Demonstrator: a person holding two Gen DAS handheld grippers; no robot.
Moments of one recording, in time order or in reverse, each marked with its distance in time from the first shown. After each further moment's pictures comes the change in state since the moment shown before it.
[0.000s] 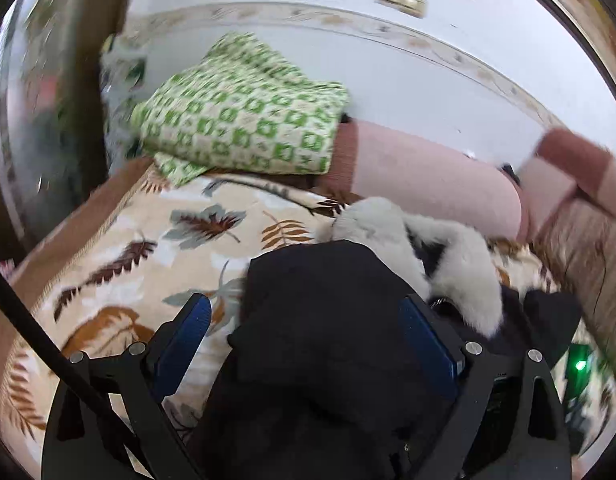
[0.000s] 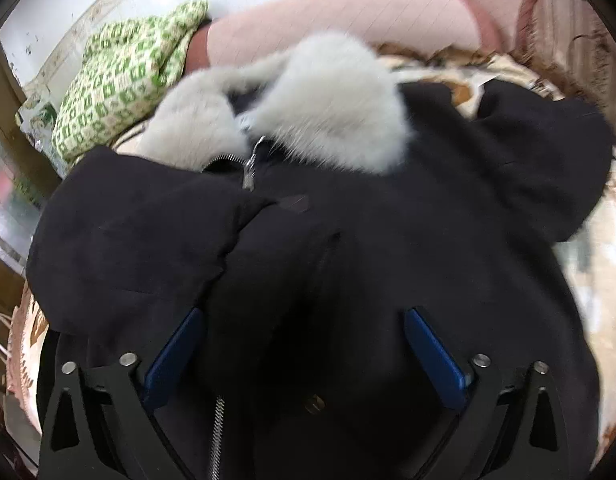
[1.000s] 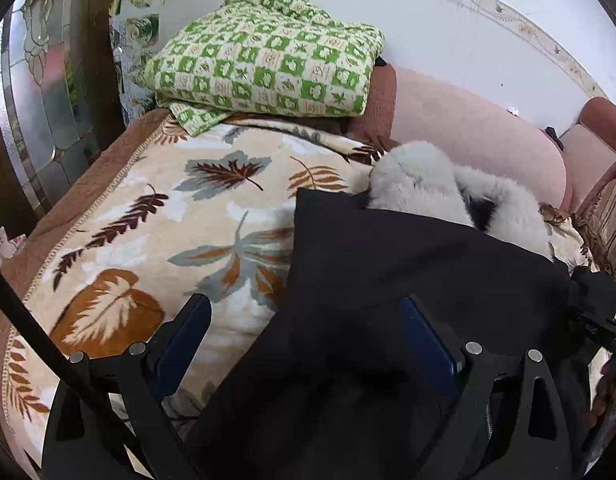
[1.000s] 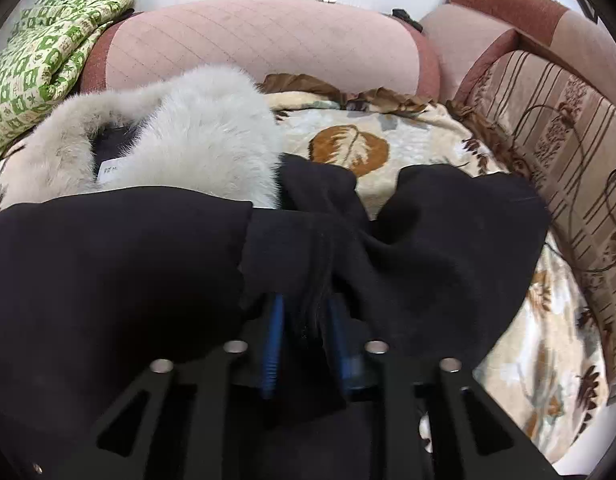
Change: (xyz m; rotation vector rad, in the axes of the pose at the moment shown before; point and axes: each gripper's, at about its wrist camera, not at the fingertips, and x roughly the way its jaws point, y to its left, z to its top) left arm 0.056 -0.003 -0.017 0.025 0.158 0.144; right arm -0.006 -0.042 0.091 -0.086 -0.068 -0.429
